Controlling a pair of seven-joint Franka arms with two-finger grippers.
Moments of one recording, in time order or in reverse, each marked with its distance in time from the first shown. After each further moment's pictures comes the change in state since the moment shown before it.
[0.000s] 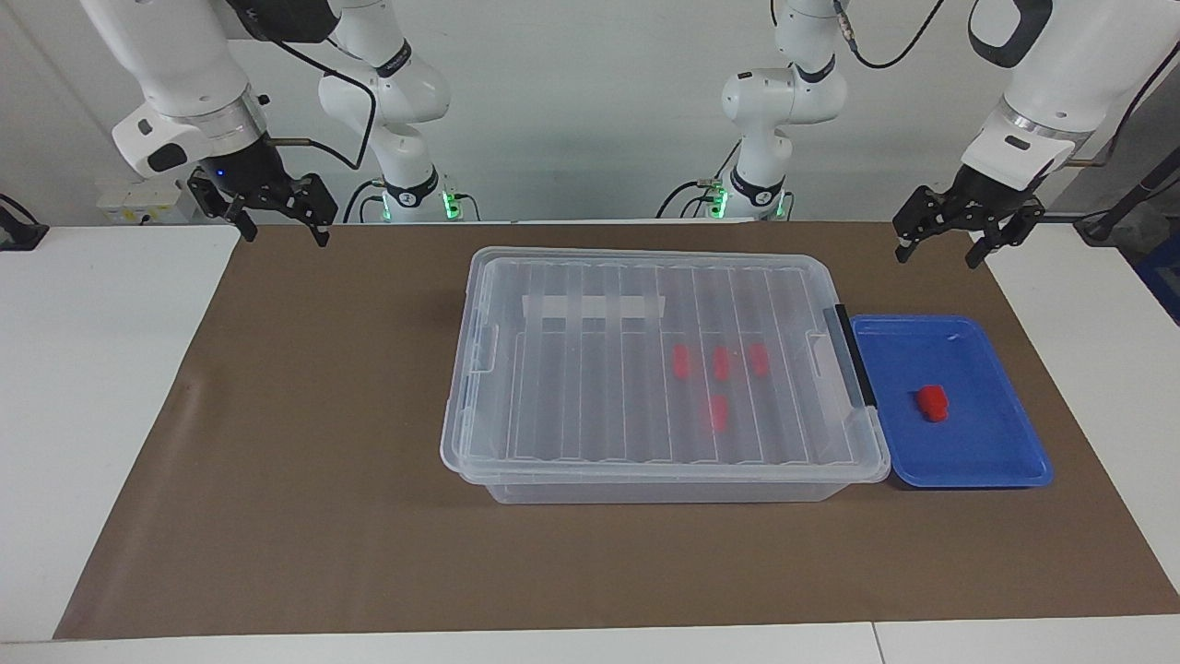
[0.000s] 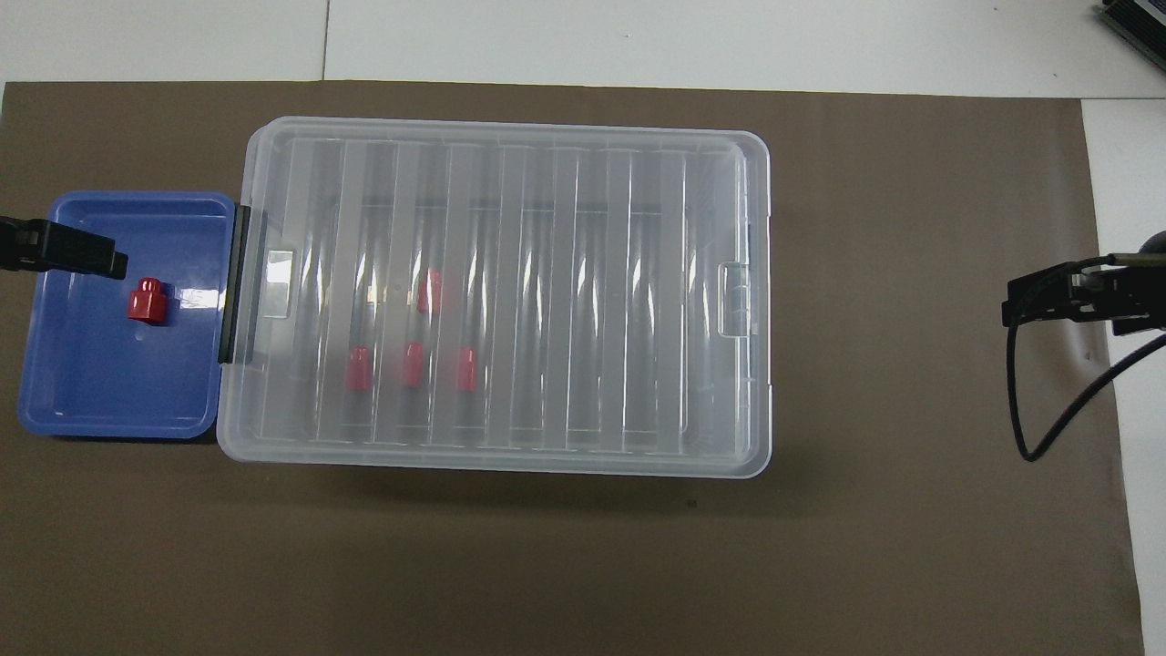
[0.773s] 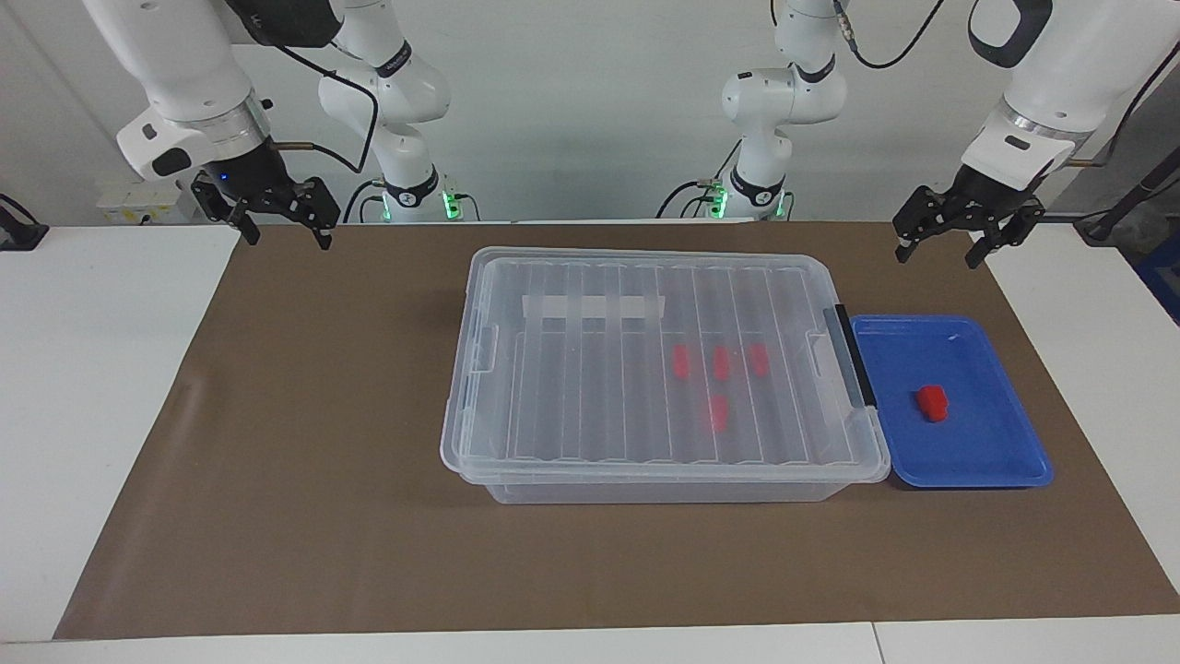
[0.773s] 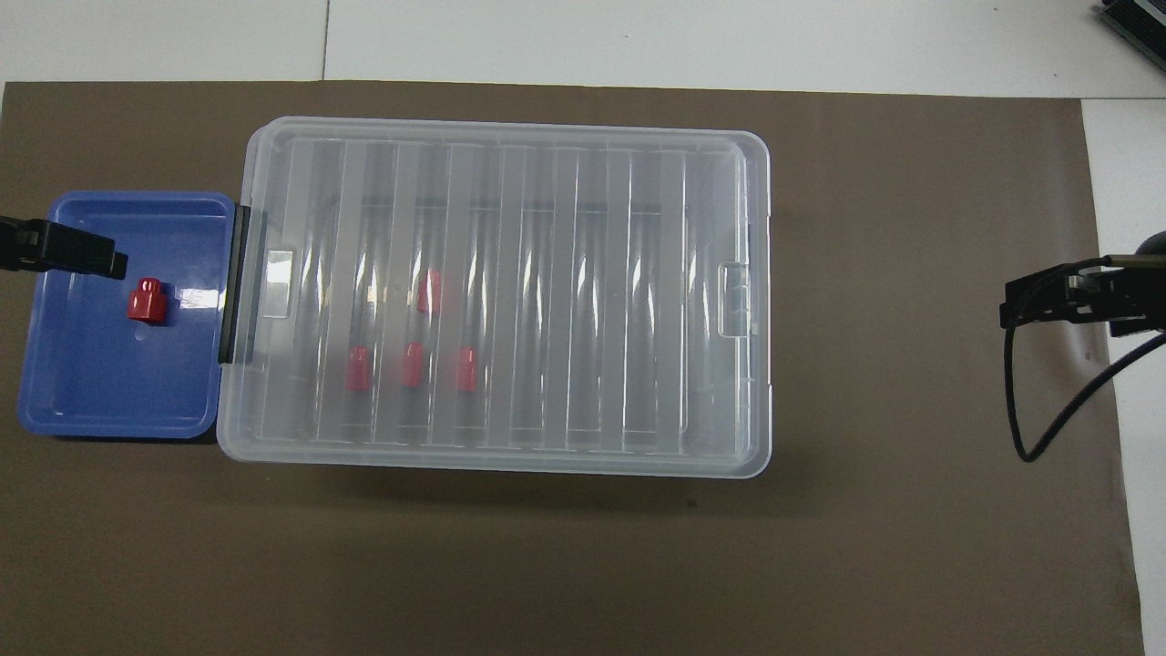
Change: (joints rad) left arm 0.000 0.000 0.000 0.000 0.000 0.000 0.000; right arm 0.002 -0.002 0.016 -0.032 0.003 0.057 0.000
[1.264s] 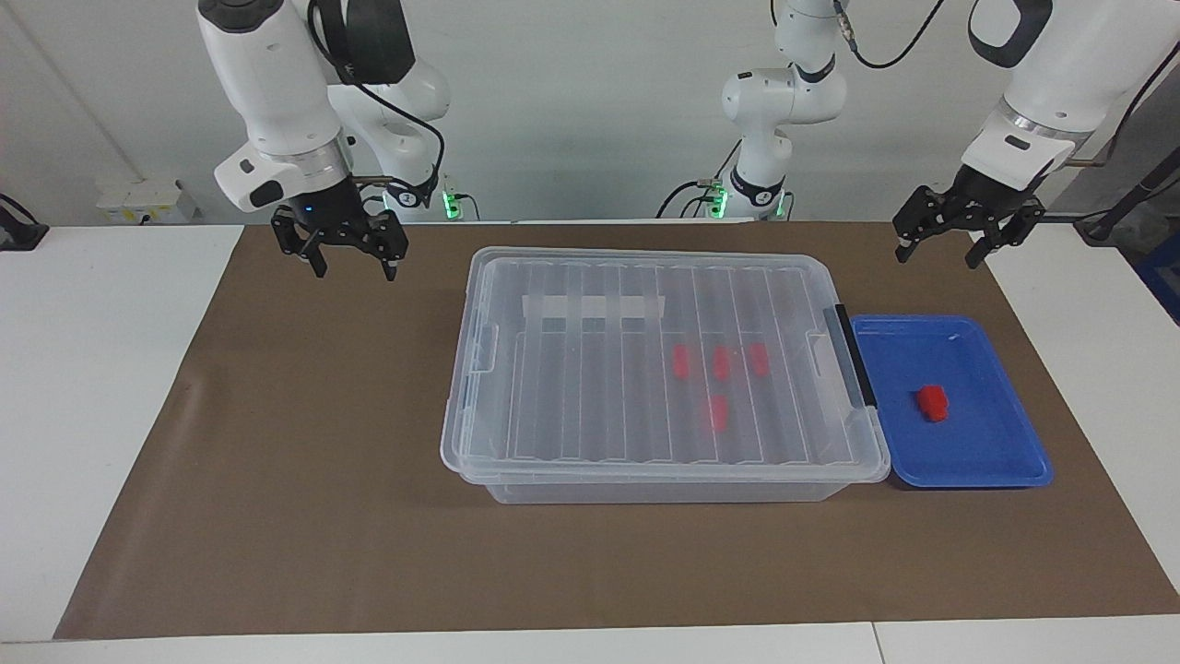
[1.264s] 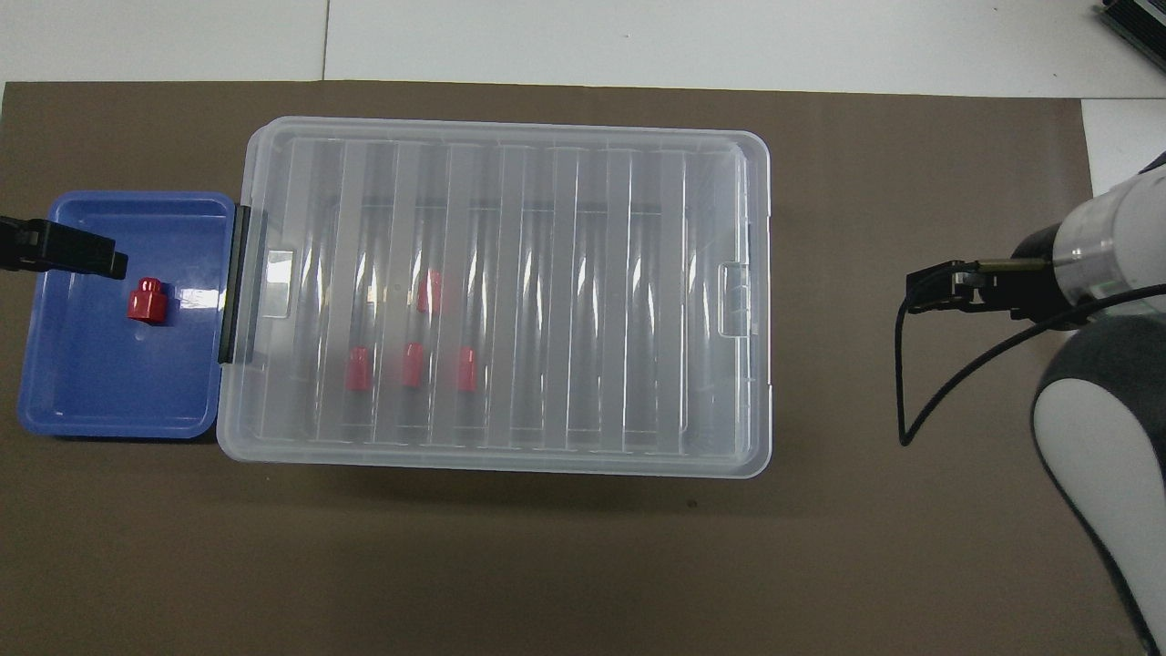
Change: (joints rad) left arm 0.000 0.000 0.000 0.000 0.000 0.000 0.000; right arm 0.007 -0.009 0.143 -0.146 0.000 0.215 0.173
